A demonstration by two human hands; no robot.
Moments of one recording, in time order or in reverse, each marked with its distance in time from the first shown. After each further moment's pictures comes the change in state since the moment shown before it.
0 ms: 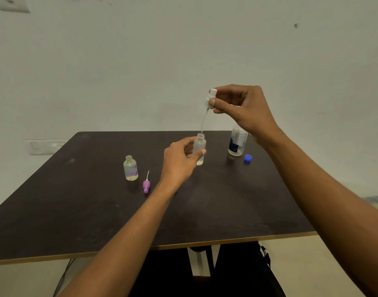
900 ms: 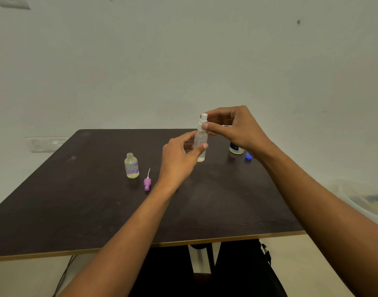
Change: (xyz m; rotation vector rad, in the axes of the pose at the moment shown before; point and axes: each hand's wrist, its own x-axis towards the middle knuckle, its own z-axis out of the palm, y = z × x) left_hand -0.012 0.011 -0.010 -0.030 0.030 0.074; right_hand -0.021 0.026 0.019 -0.066 -0.159 0.096
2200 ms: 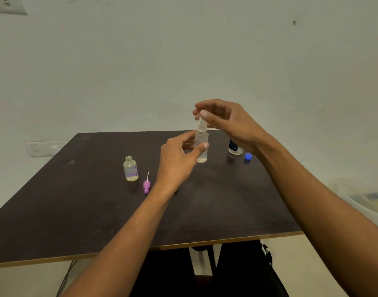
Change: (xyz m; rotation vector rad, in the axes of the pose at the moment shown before) left_hand -0.006 0.014 -0.008 -0.044 -0.014 0.014; right_hand 0.007 -0.013 -0.005 0.178 -0.133 0.034
